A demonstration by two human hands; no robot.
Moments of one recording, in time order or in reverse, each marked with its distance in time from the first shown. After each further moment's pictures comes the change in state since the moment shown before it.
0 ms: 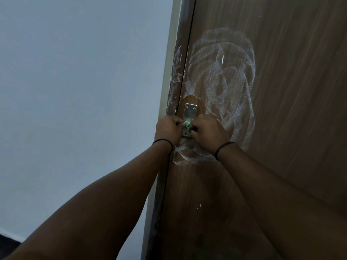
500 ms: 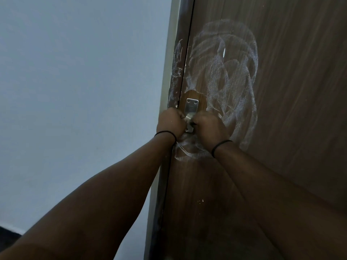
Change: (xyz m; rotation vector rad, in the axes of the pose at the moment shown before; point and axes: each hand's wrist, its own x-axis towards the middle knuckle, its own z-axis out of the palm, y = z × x) left_hand 0.005 0.012 -0.006 0.189 -0.057 -0.032; right_hand -0.005 -0.006 0.009 -0.017 0.060 0.039
